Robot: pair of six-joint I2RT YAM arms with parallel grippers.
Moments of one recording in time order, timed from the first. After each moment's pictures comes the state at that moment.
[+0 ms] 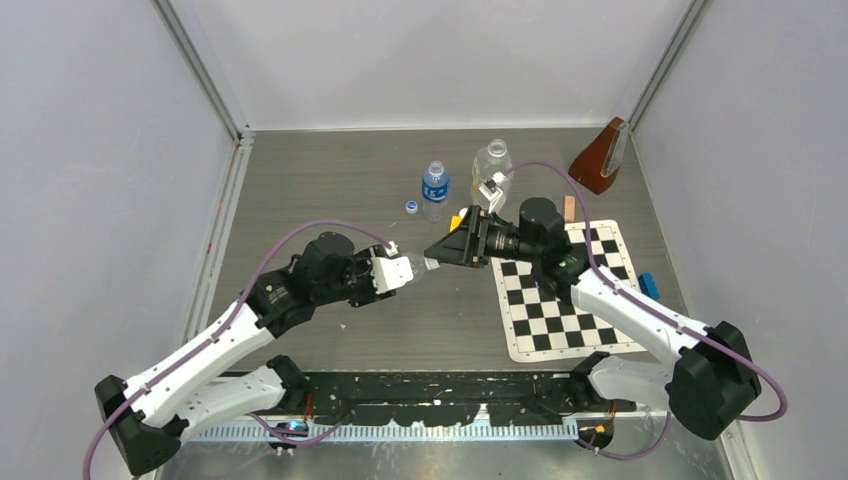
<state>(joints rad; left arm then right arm) -0.81 0.87 0.86 -0.61 0.11 0.58 0.60 1.14 0.75 0.22 -0.66 0.99</state>
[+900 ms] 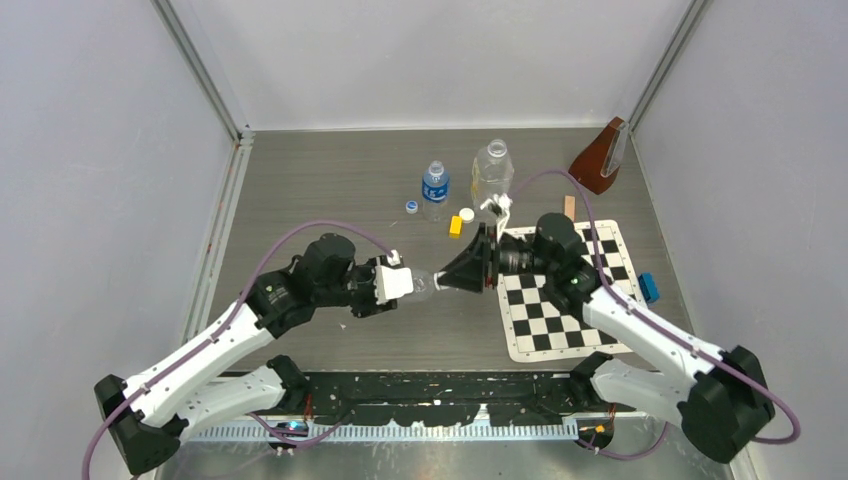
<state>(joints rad) -0.81 0.87 0.86 -0.62 0.25 0.58 0.59 1.08 0.67 0.32 -0.84 0.67</state>
